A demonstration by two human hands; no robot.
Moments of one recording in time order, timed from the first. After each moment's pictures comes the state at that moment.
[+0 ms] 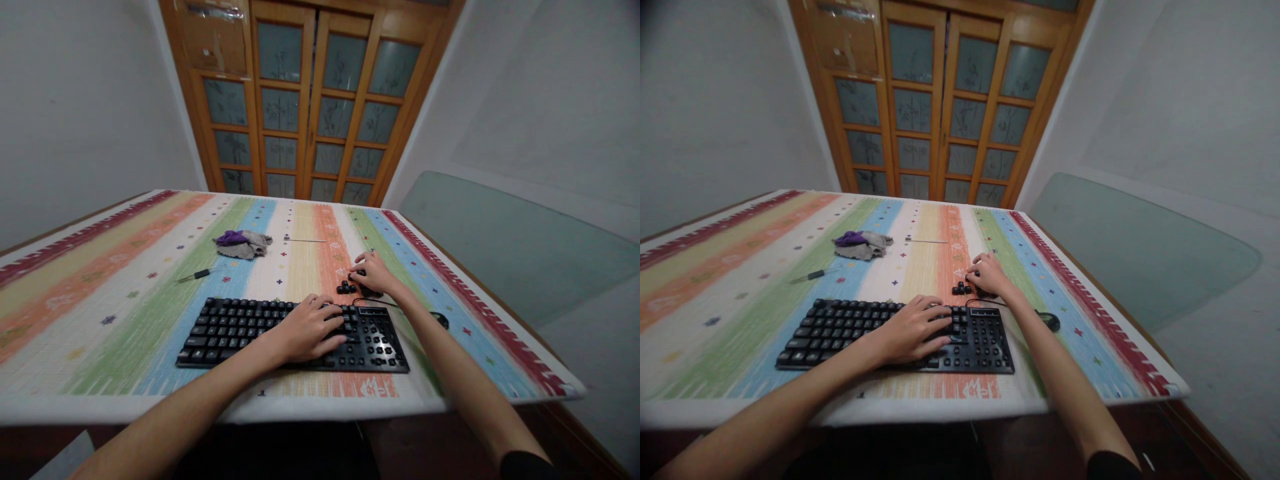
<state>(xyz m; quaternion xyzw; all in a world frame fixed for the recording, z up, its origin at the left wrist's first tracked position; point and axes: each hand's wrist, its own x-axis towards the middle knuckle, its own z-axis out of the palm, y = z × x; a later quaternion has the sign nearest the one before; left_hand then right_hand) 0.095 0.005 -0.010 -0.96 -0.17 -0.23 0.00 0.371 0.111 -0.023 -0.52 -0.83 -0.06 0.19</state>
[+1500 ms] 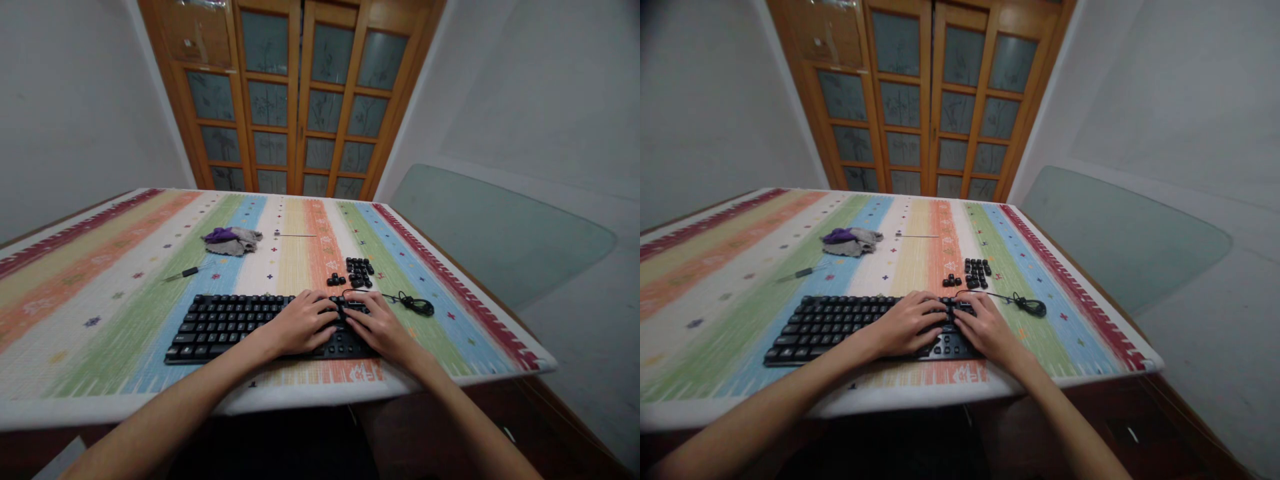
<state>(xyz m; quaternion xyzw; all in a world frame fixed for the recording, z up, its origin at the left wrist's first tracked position) 0.102 0.005 -0.017 -0.96 -0.16 -0.24 -0.02 0.341 -0.047 -0.027 -0.39 -0.86 -0.10 0.30</state>
